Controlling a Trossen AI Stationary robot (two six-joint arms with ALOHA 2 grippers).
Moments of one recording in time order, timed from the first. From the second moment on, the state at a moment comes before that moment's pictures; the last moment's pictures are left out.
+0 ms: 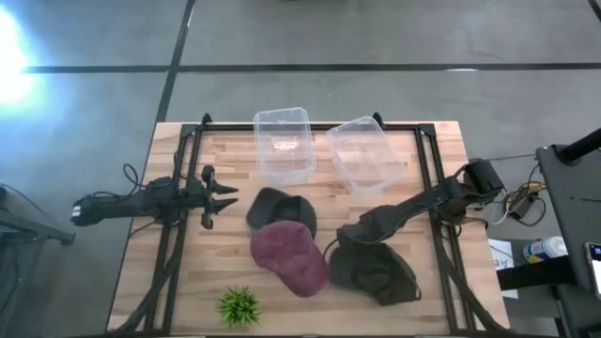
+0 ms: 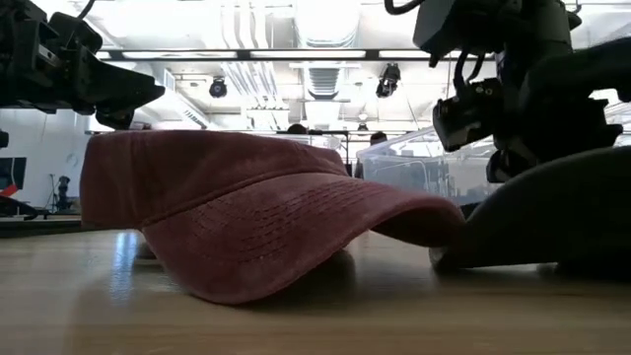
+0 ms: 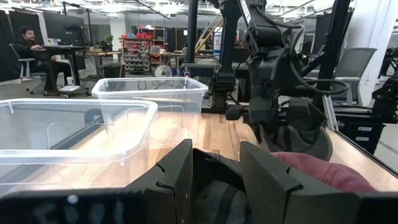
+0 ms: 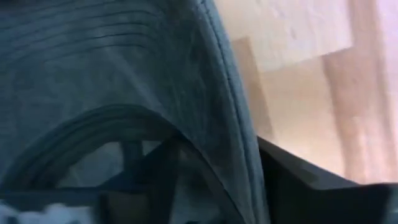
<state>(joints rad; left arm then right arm) 0.06 0.02 0.01 0.02 -0.02 -0.03 0.29 1.71 0.97 -0.66 -0.18 0.68</state>
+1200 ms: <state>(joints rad) 0.06 0.02 0.01 0.02 -0.02 -0.03 0.22 1.00 1.28 -0.84 1.21 0.68</state>
